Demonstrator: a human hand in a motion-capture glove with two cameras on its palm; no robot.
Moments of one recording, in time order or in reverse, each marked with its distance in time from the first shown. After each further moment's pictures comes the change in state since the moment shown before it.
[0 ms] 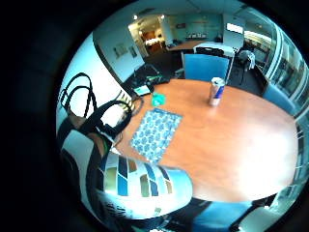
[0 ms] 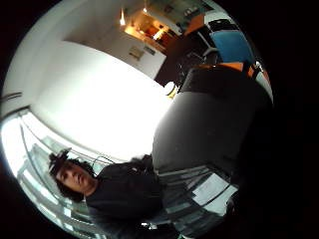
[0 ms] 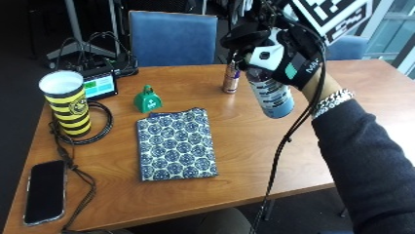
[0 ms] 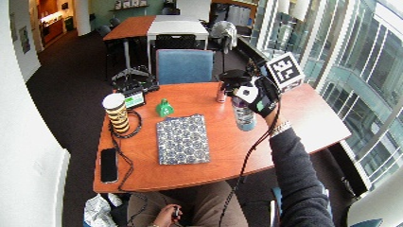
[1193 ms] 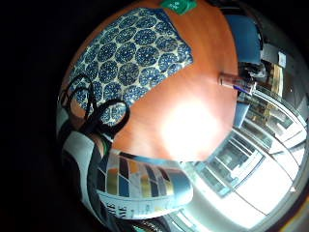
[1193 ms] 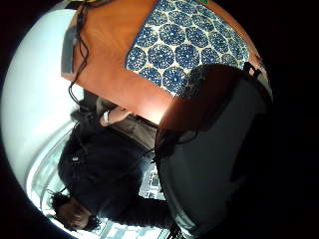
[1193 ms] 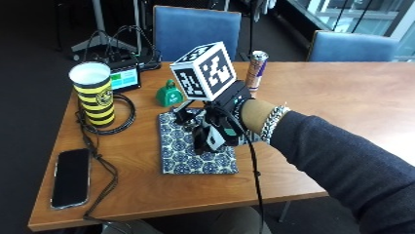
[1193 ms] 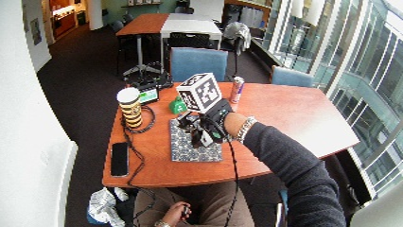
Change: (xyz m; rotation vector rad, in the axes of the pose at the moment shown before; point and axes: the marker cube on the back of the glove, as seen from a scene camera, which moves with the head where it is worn) arm 0.003 0.034 0.164 -1.089 0.962 -0.066
